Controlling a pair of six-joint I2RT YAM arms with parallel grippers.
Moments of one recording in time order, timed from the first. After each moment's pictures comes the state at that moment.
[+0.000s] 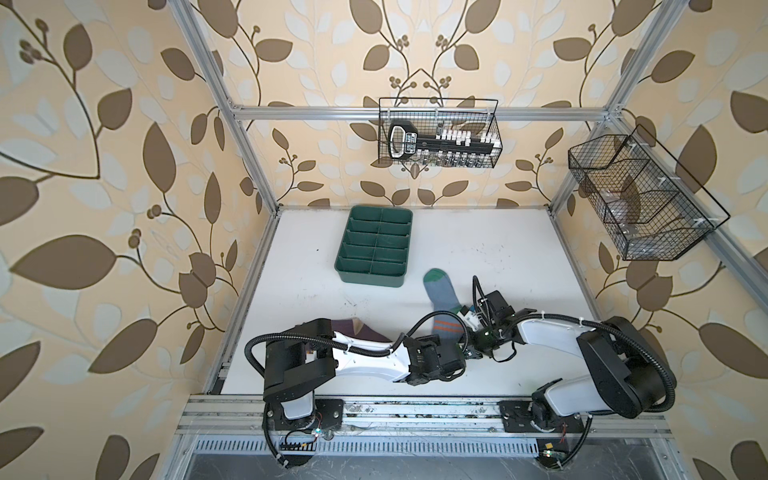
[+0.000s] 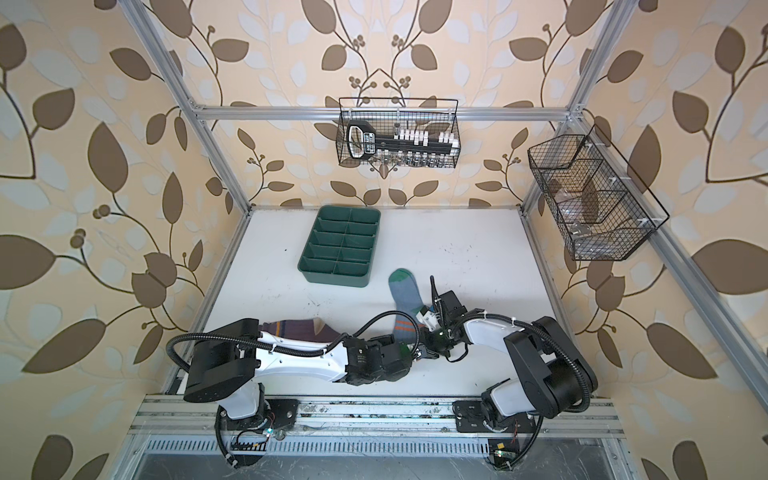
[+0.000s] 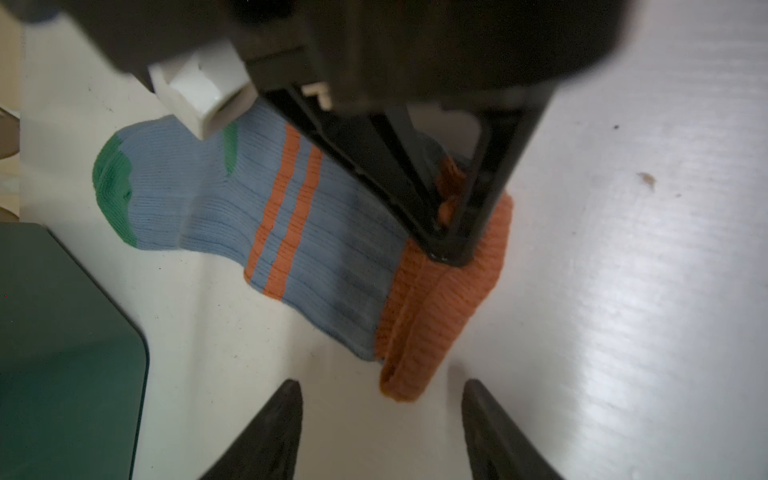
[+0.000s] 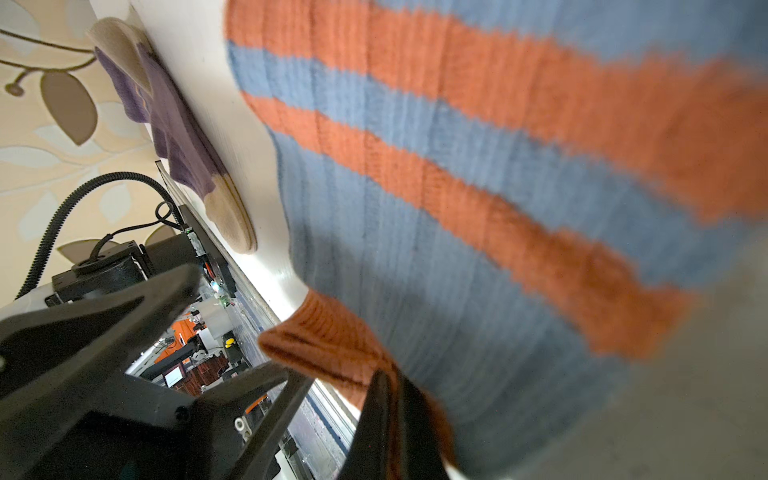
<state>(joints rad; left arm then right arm) -1.32 1.70 0.95 -0.34 -0.42 0.15 0.42 1.45 0.48 -0.34 -0.71 0.48</state>
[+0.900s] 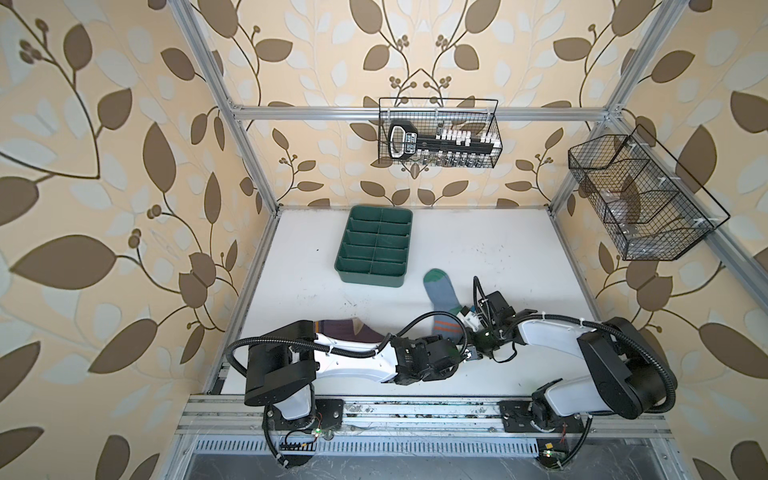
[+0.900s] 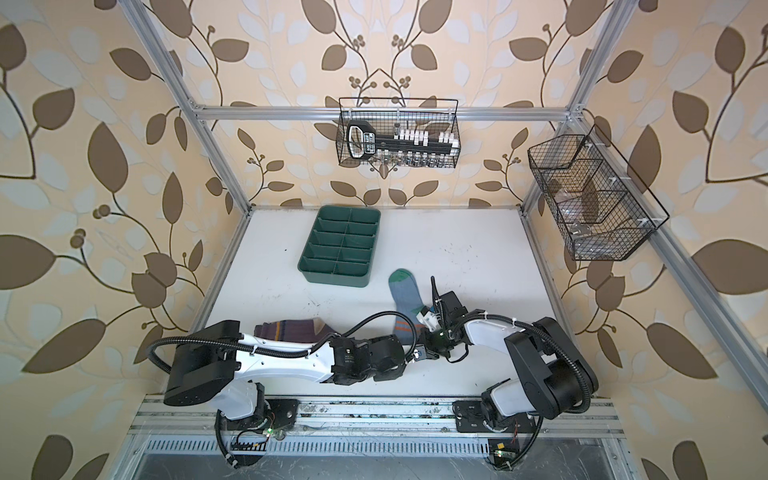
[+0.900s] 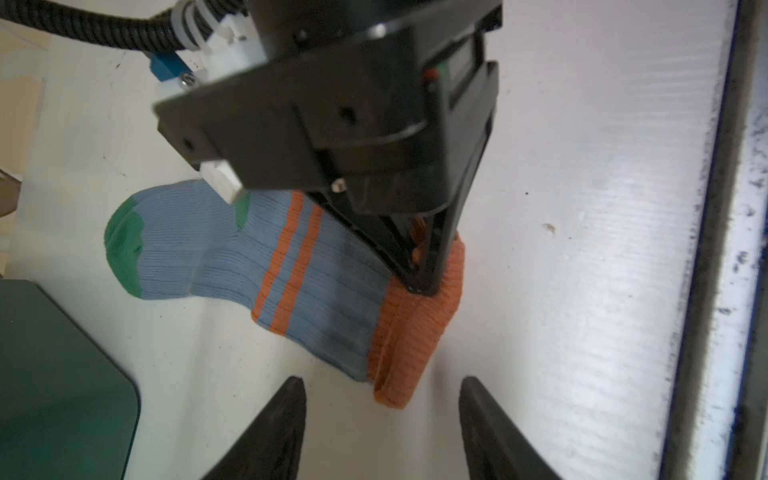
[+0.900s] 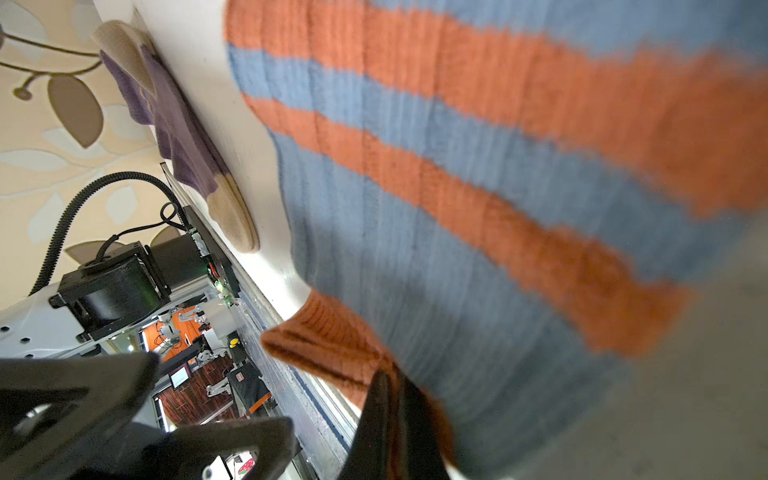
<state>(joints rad) -1.31 1.61 0.87 -0.19 -0.30 0.22 0.41 1.45 0.48 -0.33 -0.72 0.49</state>
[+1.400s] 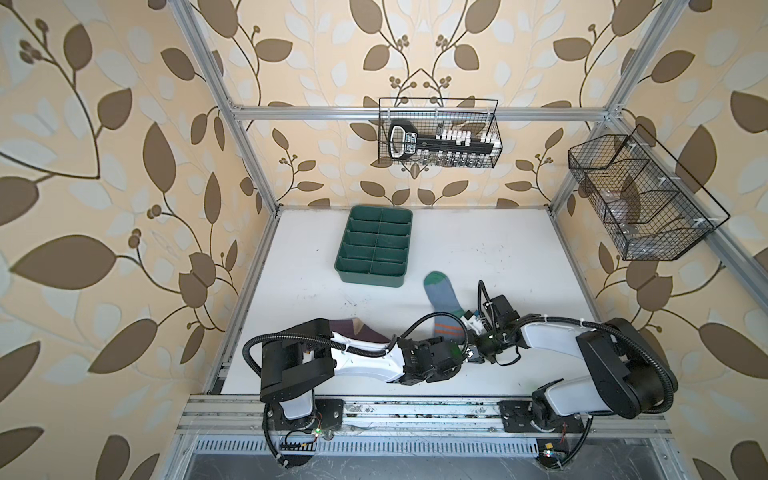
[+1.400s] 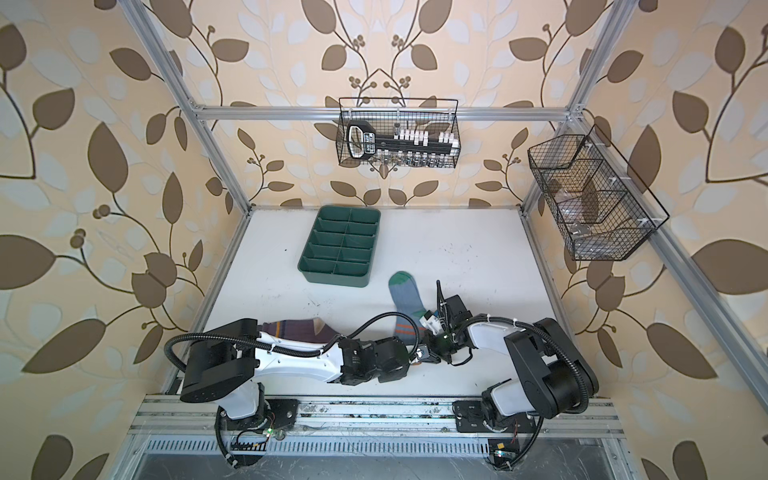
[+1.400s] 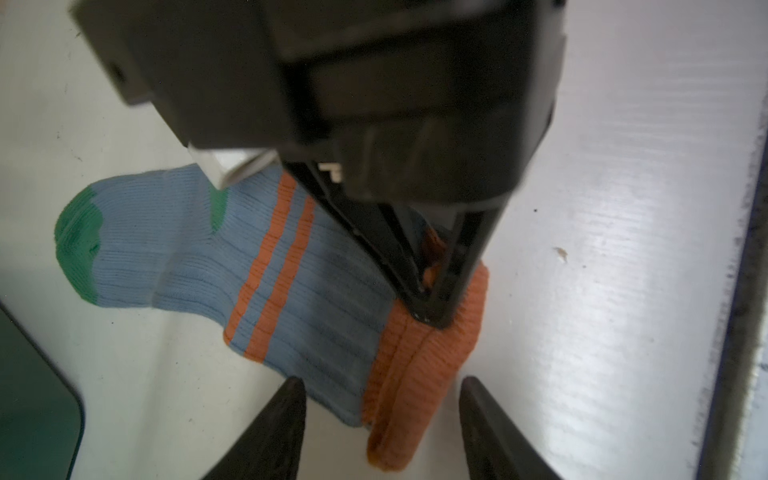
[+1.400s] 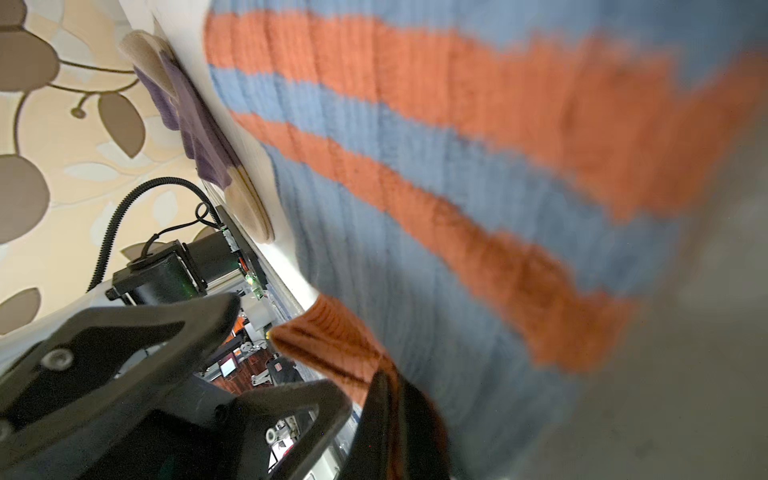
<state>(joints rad) -1.31 1.68 0.87 -0.13 -0.30 0.16 0.36 1.45 0.41 -0.28 -0.82 0.55</state>
